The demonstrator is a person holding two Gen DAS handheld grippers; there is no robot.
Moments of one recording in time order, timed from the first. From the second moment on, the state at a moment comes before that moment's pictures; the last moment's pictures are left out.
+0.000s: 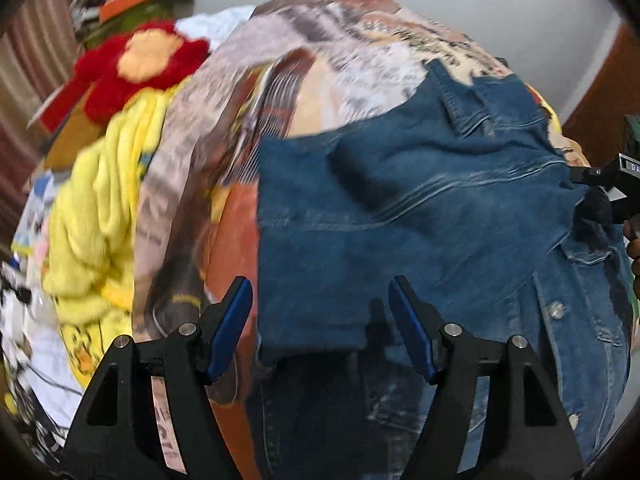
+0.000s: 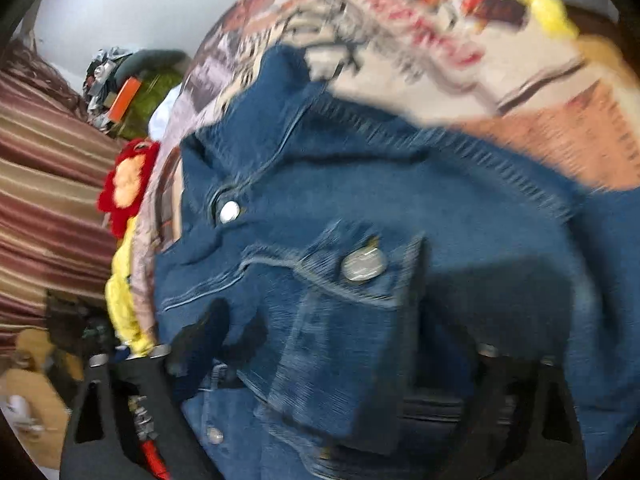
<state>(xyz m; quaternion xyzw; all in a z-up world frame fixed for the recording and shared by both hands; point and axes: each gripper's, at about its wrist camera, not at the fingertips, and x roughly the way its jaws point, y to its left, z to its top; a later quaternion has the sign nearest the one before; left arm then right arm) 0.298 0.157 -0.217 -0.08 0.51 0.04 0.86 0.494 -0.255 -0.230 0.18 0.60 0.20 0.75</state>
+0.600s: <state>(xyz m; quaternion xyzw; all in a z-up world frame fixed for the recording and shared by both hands) 0.309 0.140 -0.209 -0.06 0.50 0.02 0.86 0.427 -0.220 -0.128 -0.05 0.43 0.23 0.87</state>
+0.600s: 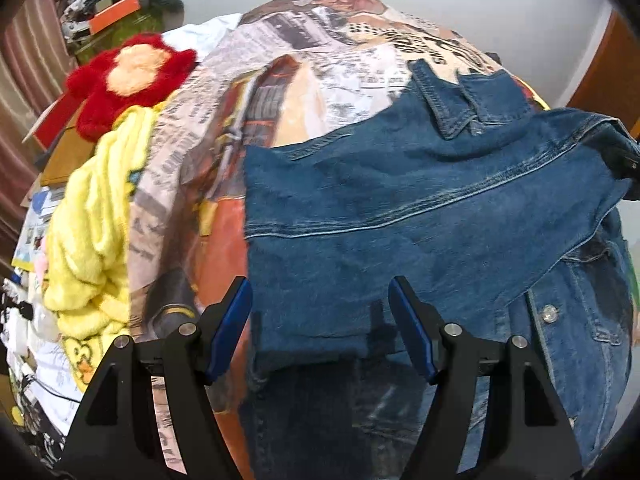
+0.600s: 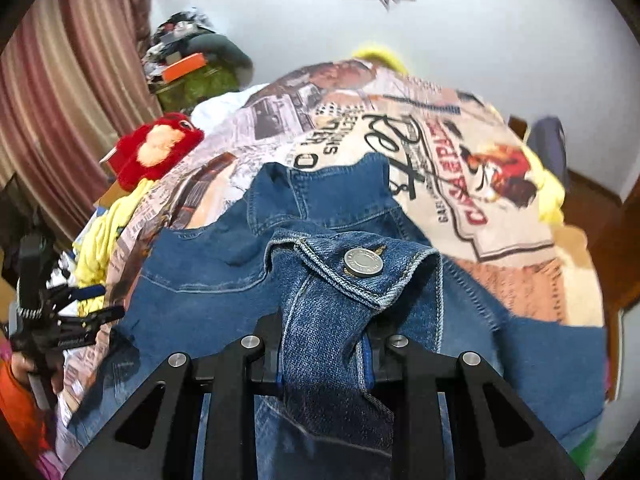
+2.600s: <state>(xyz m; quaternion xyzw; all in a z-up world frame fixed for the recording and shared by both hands) 0.407 -0.075 -0.157 -0.02 0.46 -0.16 0.87 0.373 -0.527 -0.170 0.18 0.48 -0.02 0.86</state>
